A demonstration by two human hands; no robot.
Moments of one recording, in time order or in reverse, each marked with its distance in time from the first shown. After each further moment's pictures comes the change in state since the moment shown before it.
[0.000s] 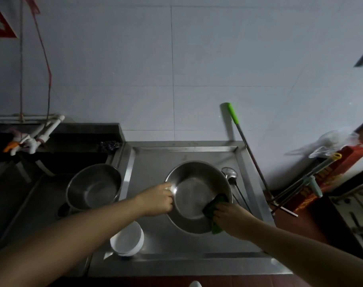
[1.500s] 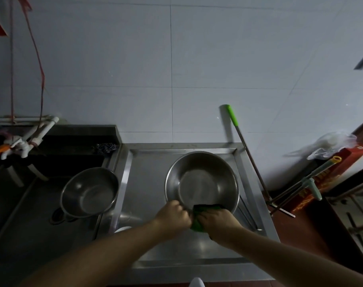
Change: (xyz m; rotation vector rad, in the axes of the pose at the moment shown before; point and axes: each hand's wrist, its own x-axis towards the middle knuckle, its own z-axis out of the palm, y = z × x) left_hand 0.045 0.060 0.006 -0.223 -0.034 -0.200; right_hand 0.037 -0.033 -0.026 0.191 0.070 0.146
